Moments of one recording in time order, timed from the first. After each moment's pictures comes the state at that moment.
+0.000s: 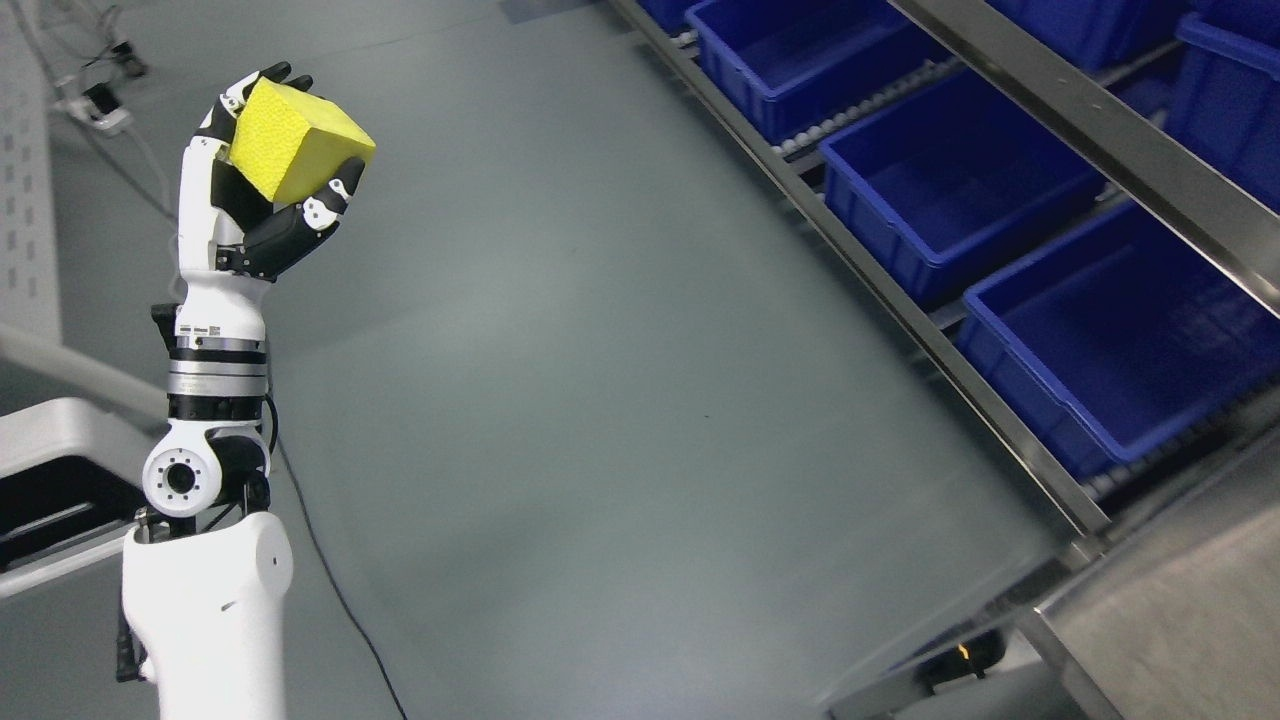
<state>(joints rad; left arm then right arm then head) -0.37 0.01 0.22 -1.52 0.13 -0.34 -0.29 0.00 0.00 -0.09 0.00 0.00 -0.10 0.02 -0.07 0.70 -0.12</state>
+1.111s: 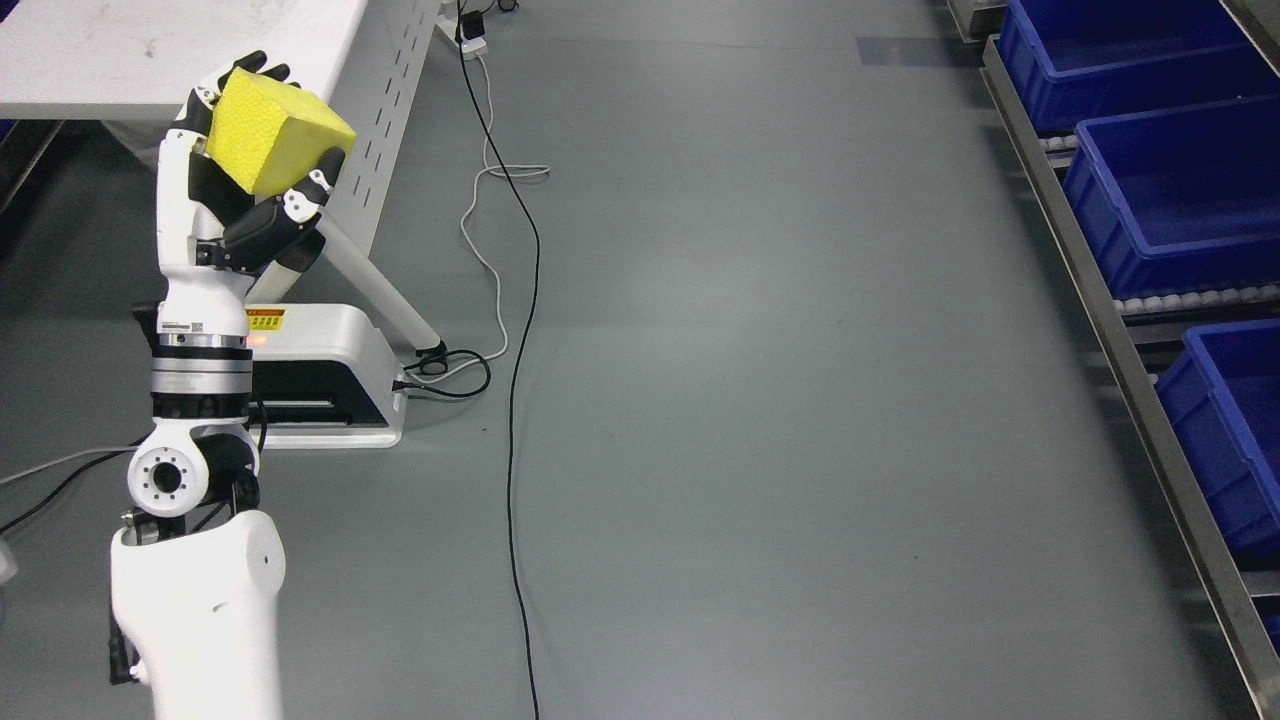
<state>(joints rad) -0.38 0.00 0.24 -1.54 0.13 -0.31 -0.29 0.00 0.00 -0.09 0.00 0.00 -0.10 0.02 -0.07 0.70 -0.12</state>
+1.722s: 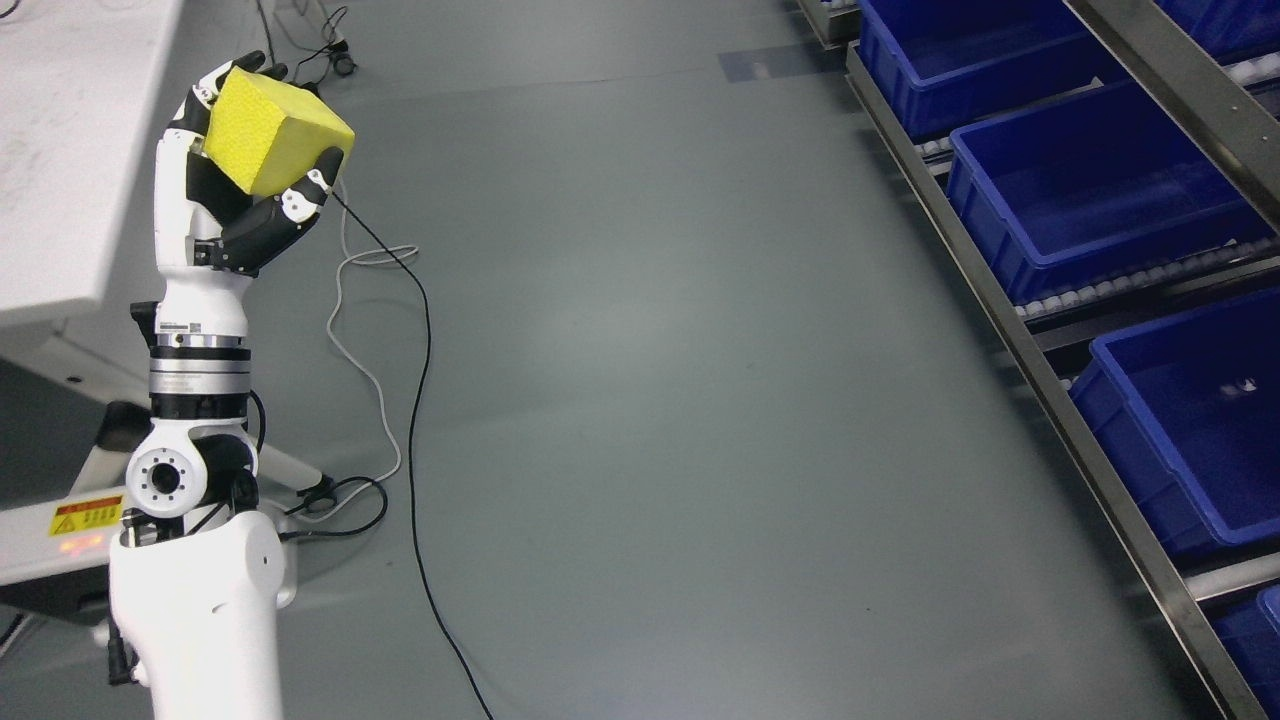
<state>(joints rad) -0.38 0.00 0.24 -1.55 0.13 -0.31 -0.29 0.00 0.00 -0.09 0.00 0.00 -0.10 0.02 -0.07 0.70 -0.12</state>
